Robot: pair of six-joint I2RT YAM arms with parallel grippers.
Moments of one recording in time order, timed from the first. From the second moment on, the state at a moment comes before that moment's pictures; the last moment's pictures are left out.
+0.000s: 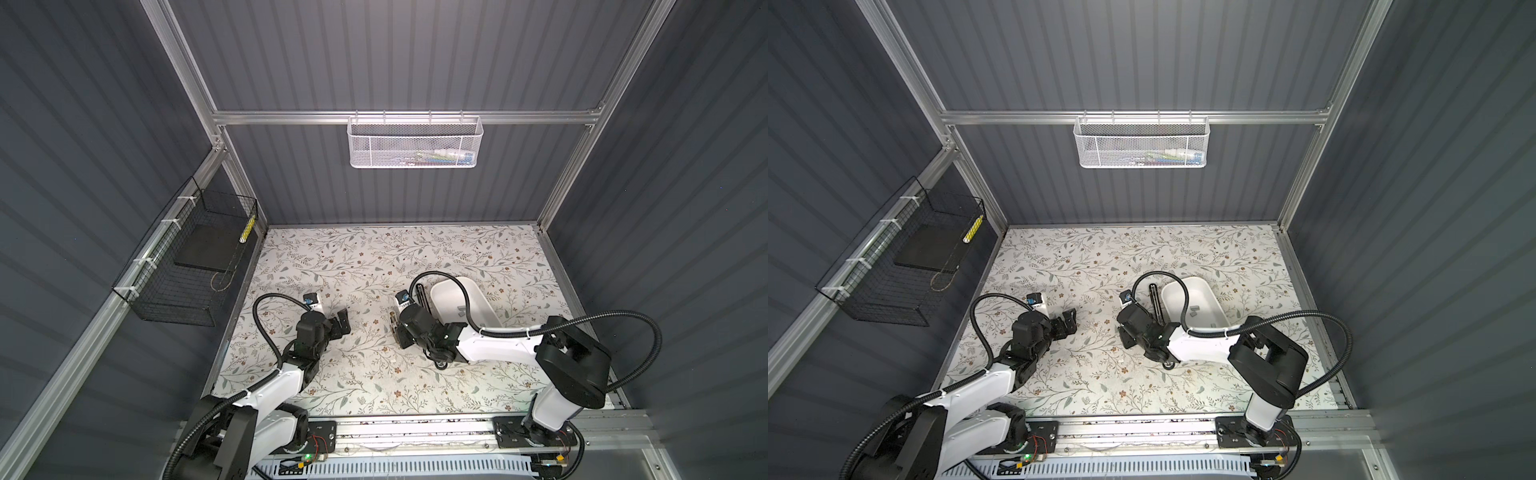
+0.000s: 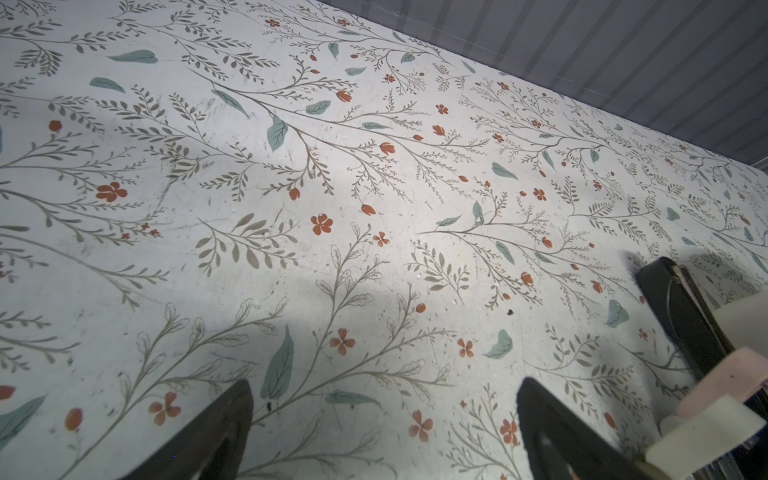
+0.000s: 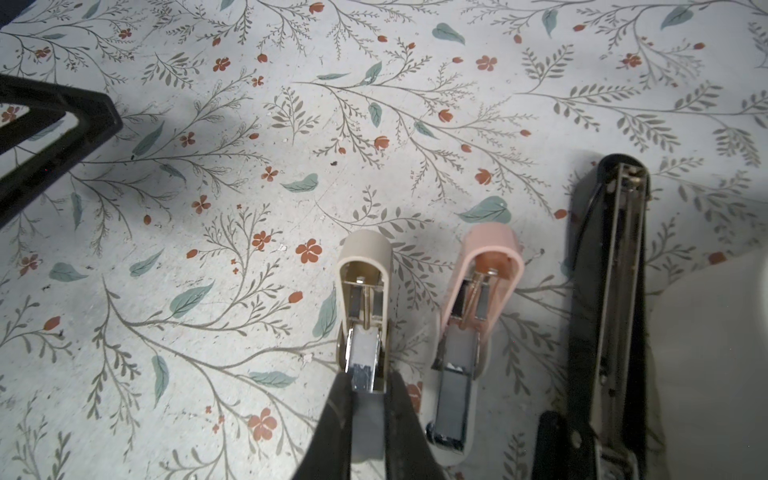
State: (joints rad) left arm -0.32 1.11 0.24 0.36 -0.14 -0.40; right arm 1.01 1.68 0.89 0.05 0.29 0.38
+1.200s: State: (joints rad) left arm -0.32 1.04 0.14 0.59 0.16 -0.31; right arm 1.01 1.78 0.92 0.07 0.27 0.42
